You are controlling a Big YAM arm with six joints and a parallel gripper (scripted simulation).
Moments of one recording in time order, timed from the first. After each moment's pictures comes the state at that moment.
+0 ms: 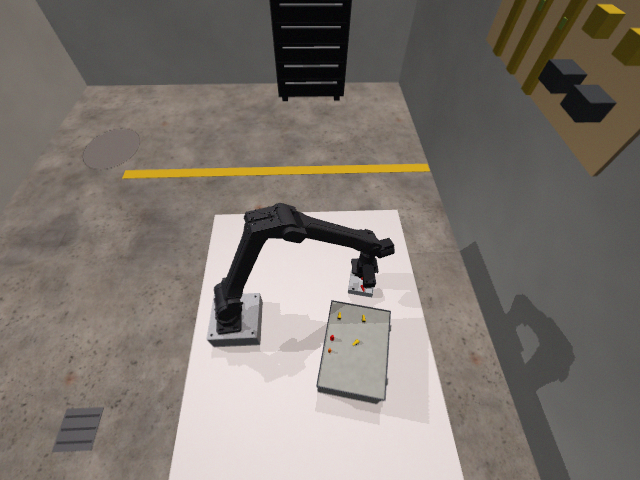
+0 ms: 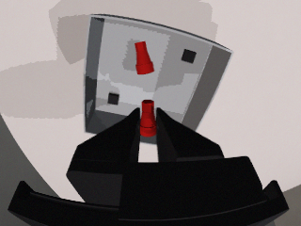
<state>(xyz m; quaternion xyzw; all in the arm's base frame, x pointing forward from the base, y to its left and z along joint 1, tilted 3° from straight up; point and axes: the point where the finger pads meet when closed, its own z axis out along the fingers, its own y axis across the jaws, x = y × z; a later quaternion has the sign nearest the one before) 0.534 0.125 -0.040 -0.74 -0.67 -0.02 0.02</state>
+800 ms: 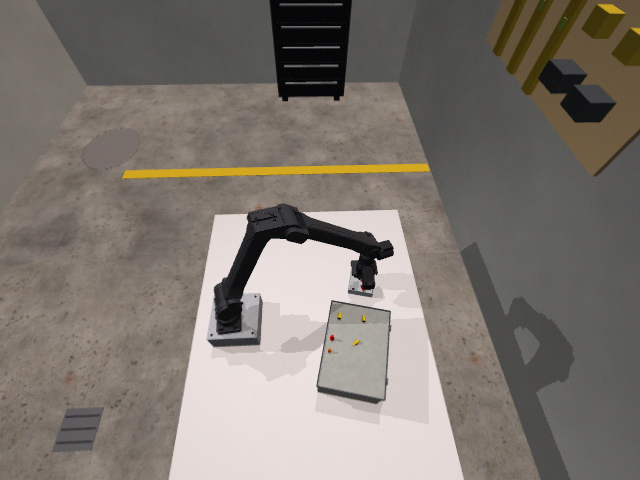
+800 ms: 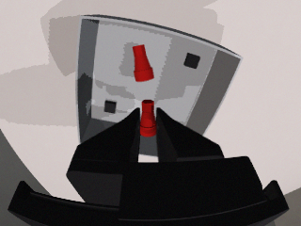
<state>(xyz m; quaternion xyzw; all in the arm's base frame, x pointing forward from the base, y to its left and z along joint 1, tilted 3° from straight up) 0.533 0.126 -0.054 -0.74 -0.67 -0.02 0.02</state>
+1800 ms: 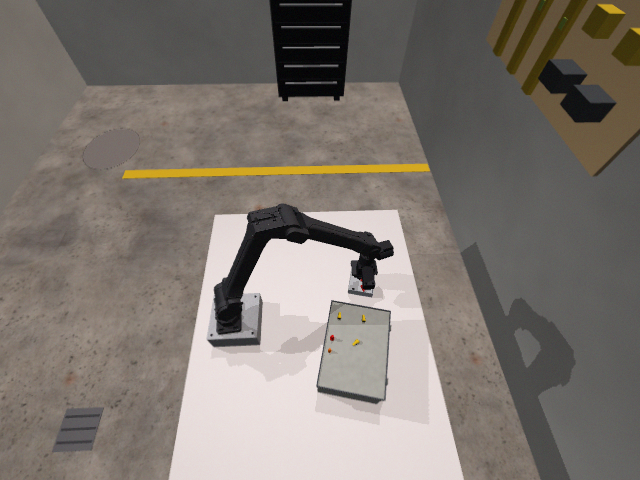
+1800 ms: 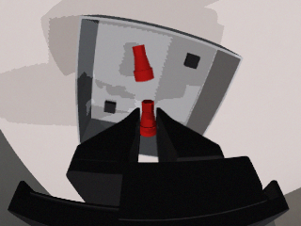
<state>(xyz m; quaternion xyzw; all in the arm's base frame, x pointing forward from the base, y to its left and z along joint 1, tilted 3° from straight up) 0.533 0.126 -0.054 -0.74 -0.67 -0.02 0.02</state>
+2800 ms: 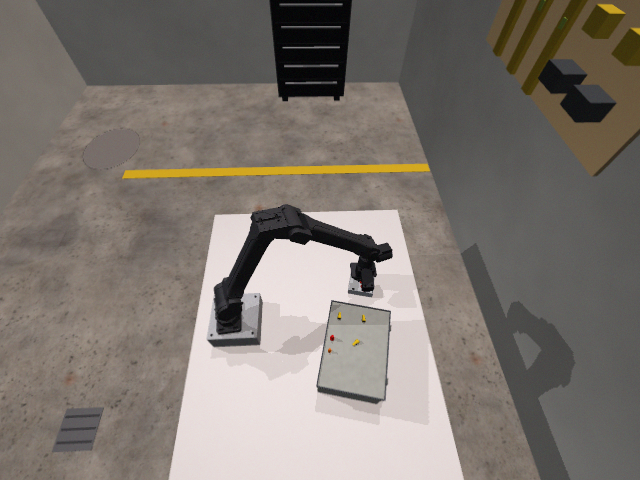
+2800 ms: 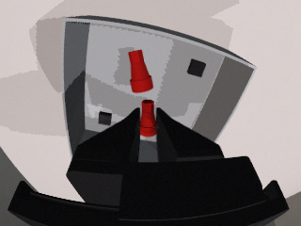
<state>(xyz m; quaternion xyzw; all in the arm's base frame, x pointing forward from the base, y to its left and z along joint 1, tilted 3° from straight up) 0.532 0.127 -0.072 -0.74 -0.67 -0.02 0.02</state>
